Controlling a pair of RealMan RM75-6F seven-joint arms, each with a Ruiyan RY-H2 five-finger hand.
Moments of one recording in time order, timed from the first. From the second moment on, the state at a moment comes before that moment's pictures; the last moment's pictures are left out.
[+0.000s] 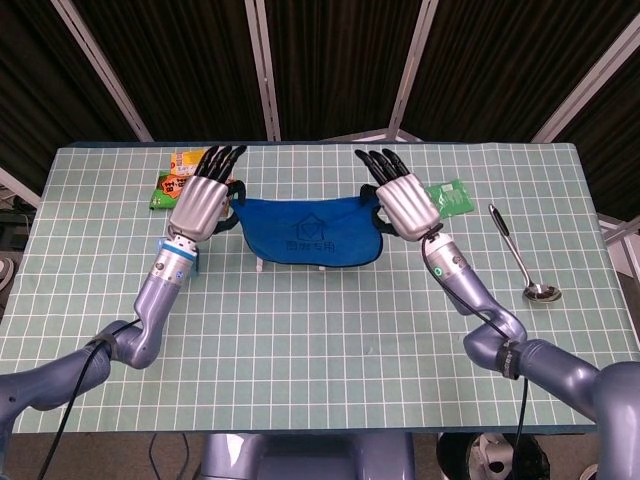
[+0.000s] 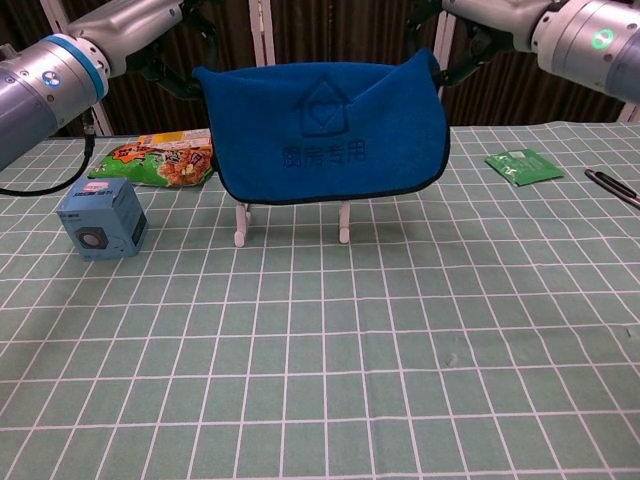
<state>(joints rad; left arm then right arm) -0.89 -1.65 -0.32 -1.05 1.30 1.07 0.05 0.94 -1.52 0.26 -1.06 -1.40 1.00 0.12</state>
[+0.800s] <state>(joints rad) -0.88 -1.70 -0.29 -0.97 1.24 1.01 0.11 0.98 -1.67 0.24 -0.89 -1.40 0.96 0.11</state>
